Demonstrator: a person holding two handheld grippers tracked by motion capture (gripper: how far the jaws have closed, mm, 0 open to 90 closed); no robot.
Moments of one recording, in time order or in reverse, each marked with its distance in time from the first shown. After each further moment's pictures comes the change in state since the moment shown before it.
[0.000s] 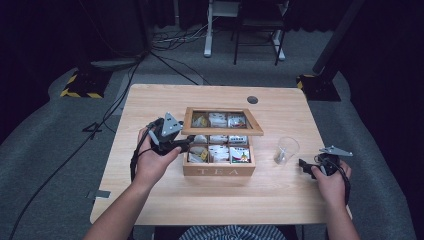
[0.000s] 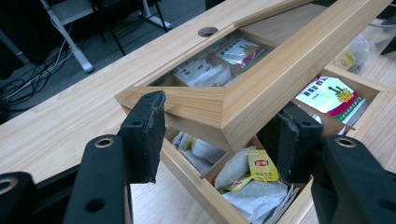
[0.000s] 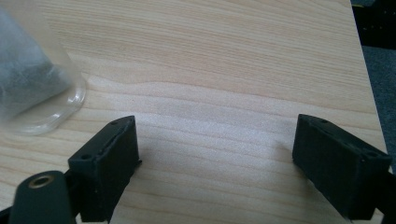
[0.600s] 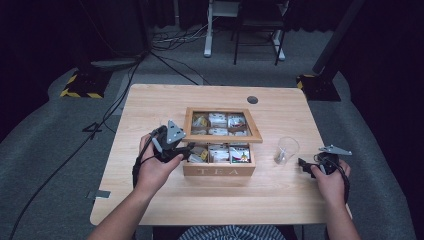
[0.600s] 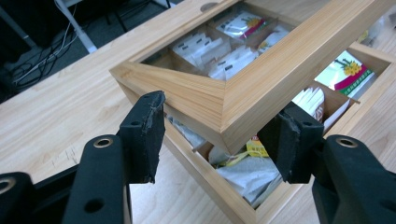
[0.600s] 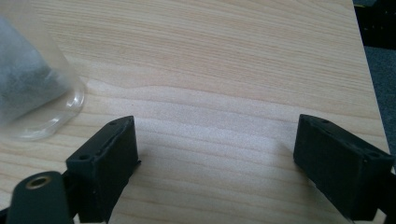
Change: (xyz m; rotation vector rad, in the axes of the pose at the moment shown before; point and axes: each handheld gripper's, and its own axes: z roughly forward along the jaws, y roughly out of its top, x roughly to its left) left arm -0.016 -0.013 0.002 0.078 0.040 0.002; right arm 0.000 0.003 0.003 0.001 0.002 -0.007
